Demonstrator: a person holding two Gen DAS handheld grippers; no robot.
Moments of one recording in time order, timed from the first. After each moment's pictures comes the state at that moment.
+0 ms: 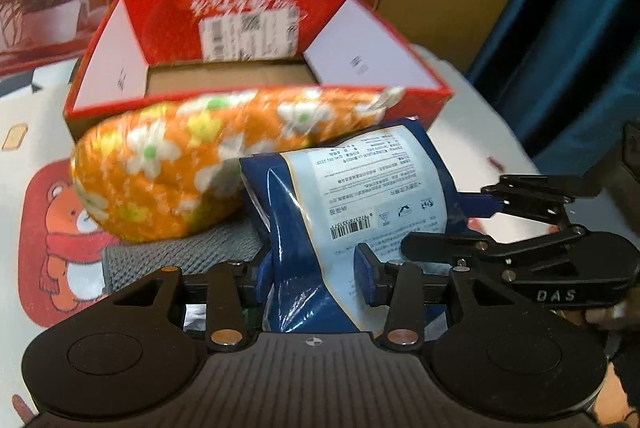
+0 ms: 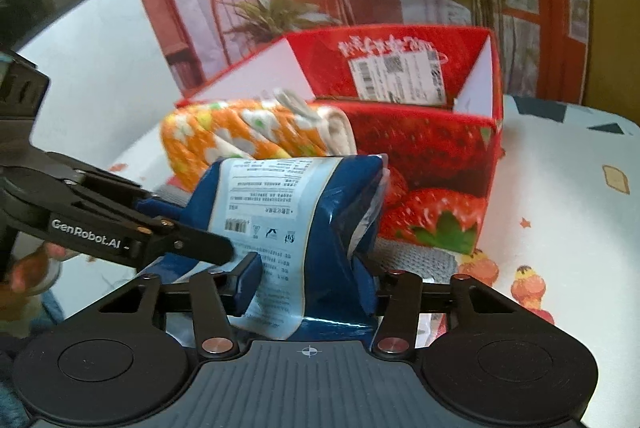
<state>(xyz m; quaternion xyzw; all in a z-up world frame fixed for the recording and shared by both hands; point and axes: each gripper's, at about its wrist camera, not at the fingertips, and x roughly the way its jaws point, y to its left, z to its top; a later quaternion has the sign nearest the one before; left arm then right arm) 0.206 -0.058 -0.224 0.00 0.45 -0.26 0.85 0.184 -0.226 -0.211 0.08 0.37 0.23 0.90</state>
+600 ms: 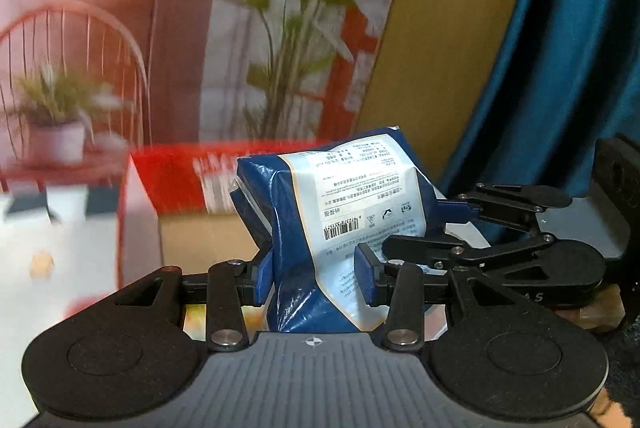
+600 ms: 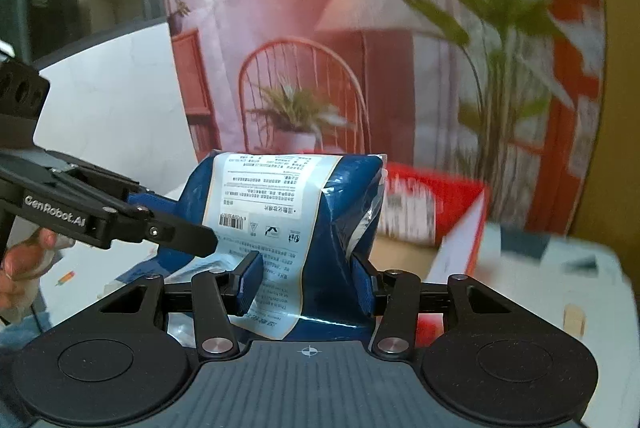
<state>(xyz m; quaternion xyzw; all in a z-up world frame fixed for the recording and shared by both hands) 0.221 -0.054 -0.117 0.00 0.31 -0.27 0.91 0.216 -0.232 -0.110 0.00 0.25 0.24 0.94</state>
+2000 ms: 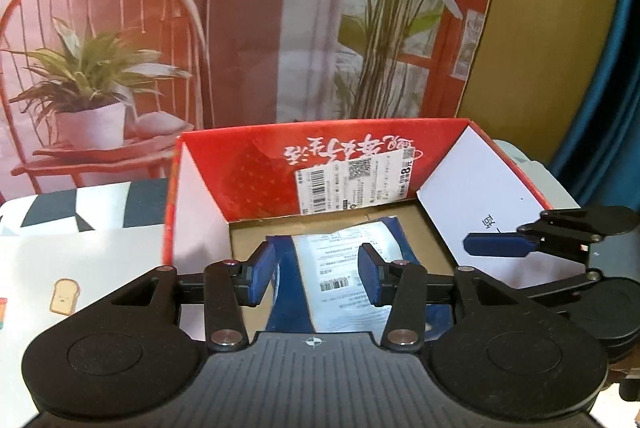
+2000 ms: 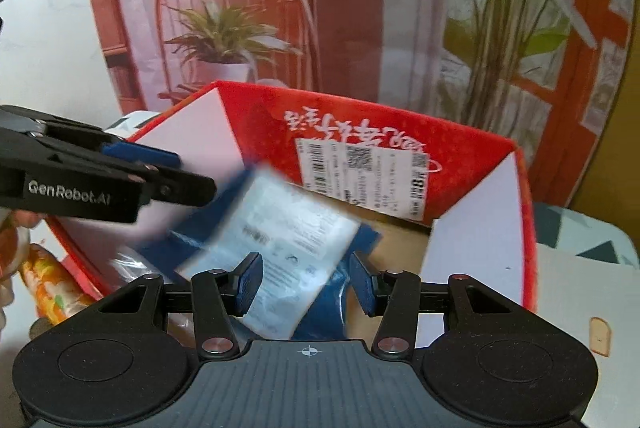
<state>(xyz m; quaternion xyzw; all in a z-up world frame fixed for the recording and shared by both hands) 0.351 -0.045 -0.191 0.03 0.36 -0.18 0.91 0.351 -0.180 -0.214 -0.01 0.35 0.14 0.92</state>
